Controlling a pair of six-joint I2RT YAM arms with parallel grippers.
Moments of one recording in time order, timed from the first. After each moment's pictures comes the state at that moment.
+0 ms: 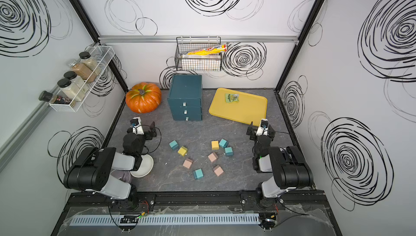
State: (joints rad) left arm 0.02 1.55 0.22 1.17 -0.05 -0.08; right arm 0.06 1.53 0.16 1.28 0.29 0.03
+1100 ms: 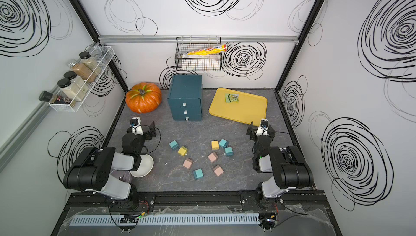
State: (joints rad) left arm 0.05 1.55 0.22 1.17 0.00 -0.08; right arm 0.06 1.53 0.16 1.28 0.30 0.03
